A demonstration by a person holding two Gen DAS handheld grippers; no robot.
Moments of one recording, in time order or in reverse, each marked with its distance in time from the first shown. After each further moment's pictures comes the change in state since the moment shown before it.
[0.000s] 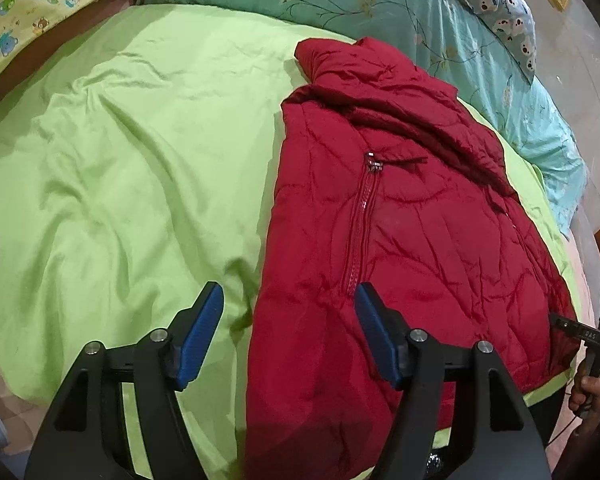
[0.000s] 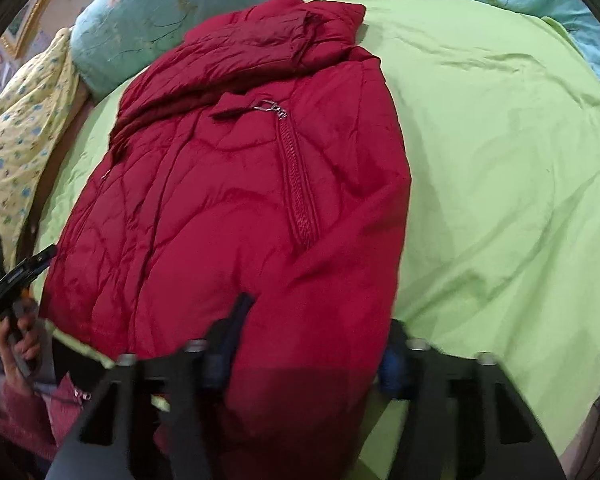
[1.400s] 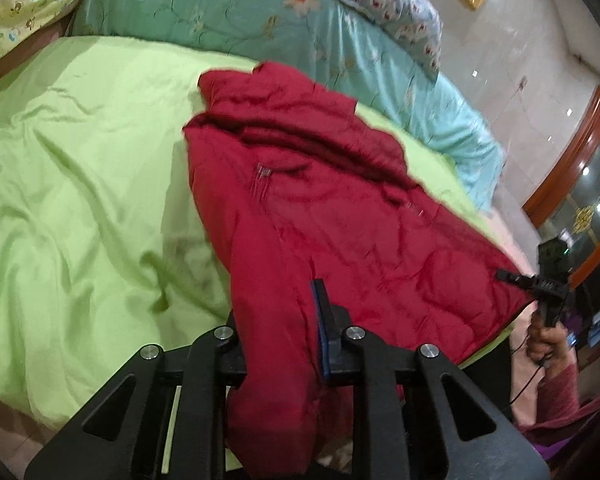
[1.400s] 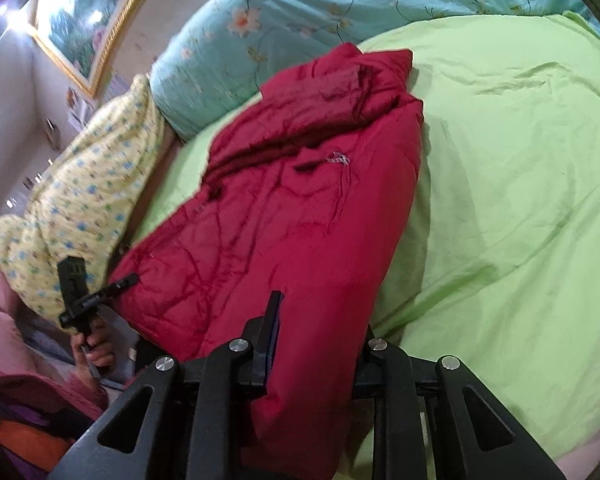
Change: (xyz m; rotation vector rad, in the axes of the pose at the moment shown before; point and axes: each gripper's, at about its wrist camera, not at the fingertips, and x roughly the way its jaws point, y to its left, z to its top) left arm -0.048 -0.020 -0.007 0.120 -0.091 -0.319; right arm -0.047 -0.023 -0.012 0.023 -0.190 0.372
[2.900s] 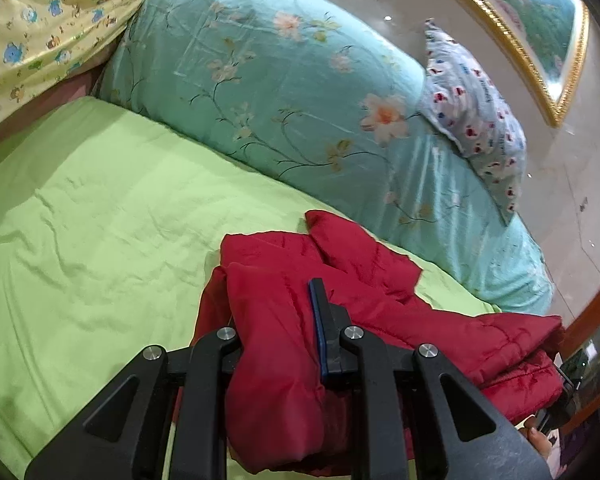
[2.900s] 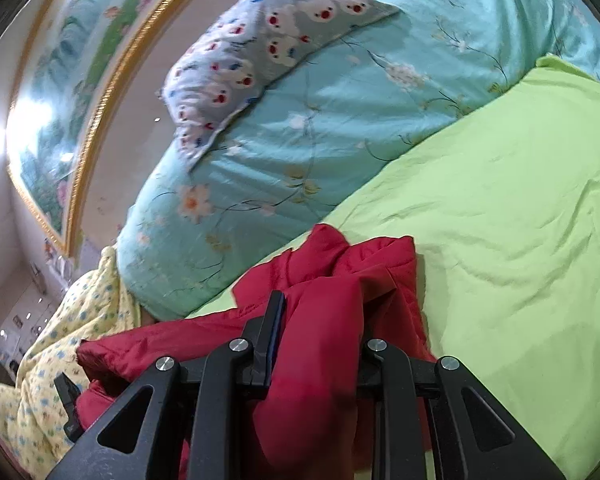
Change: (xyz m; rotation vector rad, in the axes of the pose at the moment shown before) left arm 0.093 0.028 0.209 -0.218 -0.281 0.176; right arm 0.059 -0.028 0.203 0.211 -0.450 -0.071
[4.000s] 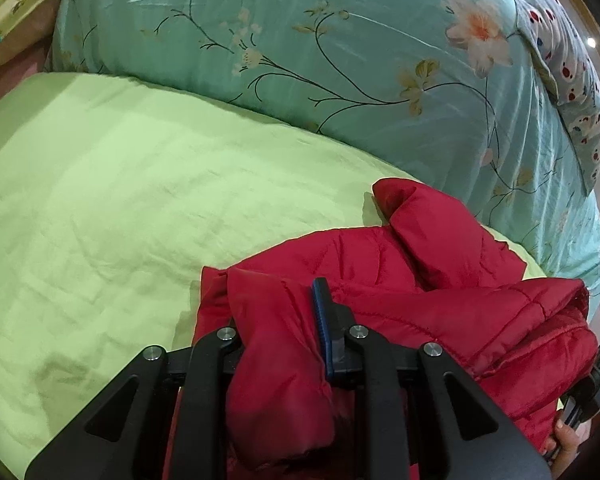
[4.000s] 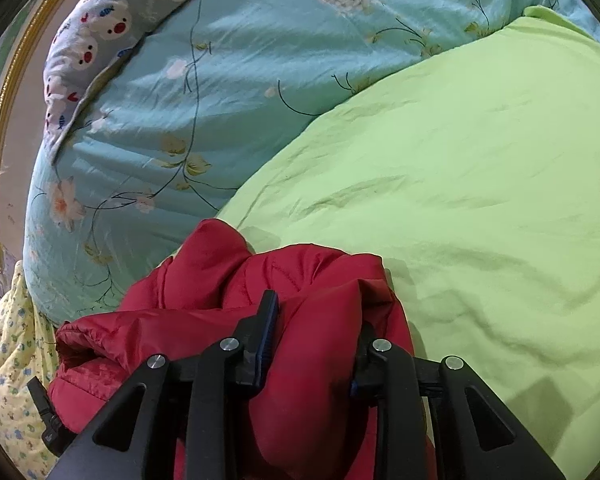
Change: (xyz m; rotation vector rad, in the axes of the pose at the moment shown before) left arm 0.189 0.016 0.024 0.085 0.159 0.164; right arm 0.156 -0.069 0.011 0.060 0.075 -0.236
